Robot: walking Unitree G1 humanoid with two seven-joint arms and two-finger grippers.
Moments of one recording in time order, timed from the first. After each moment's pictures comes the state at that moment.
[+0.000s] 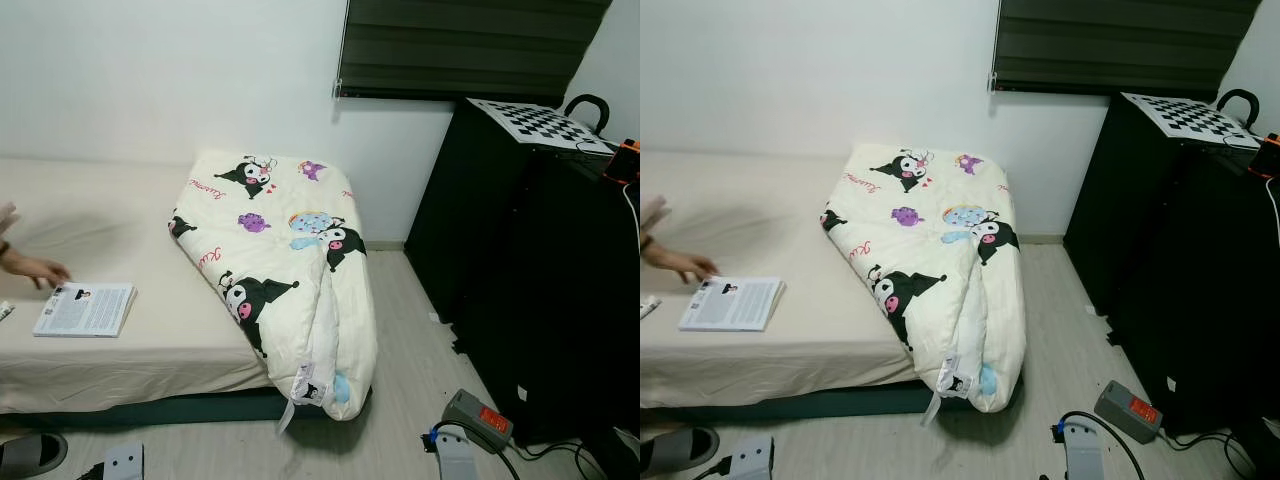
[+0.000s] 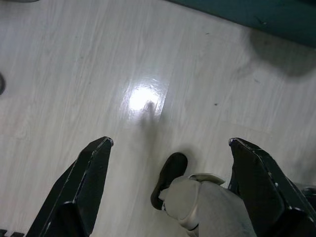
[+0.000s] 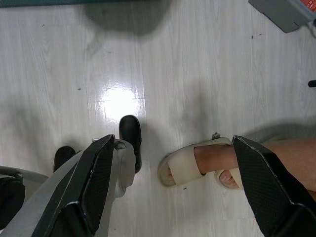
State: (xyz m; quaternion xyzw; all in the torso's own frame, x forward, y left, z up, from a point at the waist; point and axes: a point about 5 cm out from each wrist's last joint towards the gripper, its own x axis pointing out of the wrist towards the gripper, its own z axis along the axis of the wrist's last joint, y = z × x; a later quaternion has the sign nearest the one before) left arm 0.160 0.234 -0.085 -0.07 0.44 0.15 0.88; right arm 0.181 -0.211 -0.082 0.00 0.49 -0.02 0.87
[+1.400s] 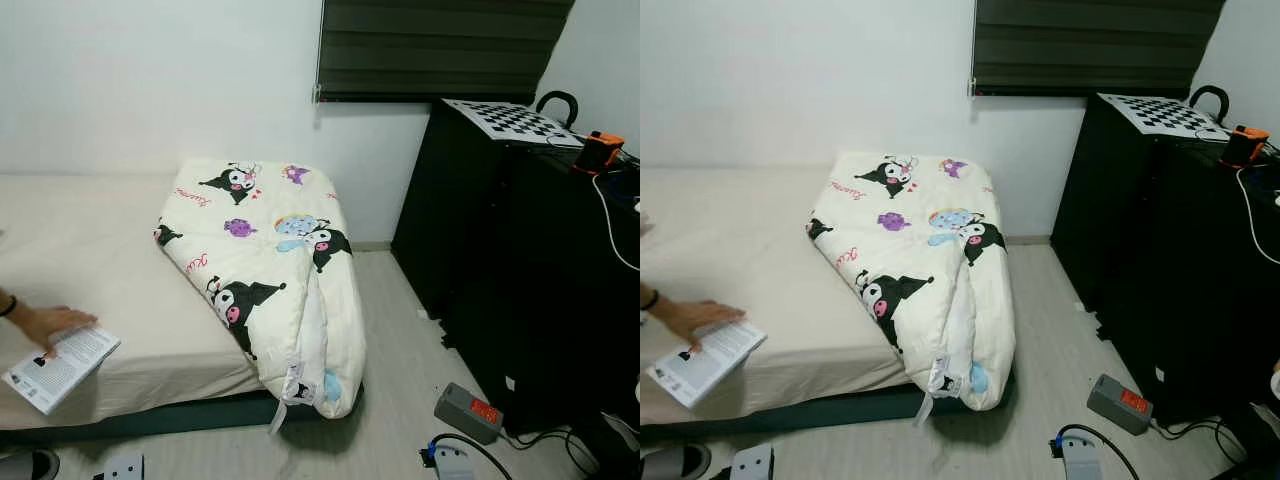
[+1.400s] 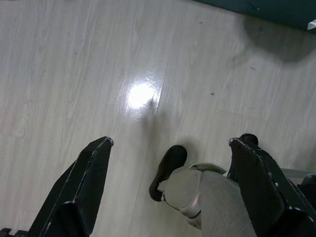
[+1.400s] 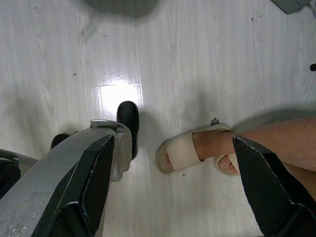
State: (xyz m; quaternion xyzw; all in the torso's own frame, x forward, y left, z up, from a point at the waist) left arm 0.149 0.232 -0.090 -0.08 0.46 0.15 0.87; right arm 0.167 -0.210 -0.089 -0.02 0.51 -0.01 0.86
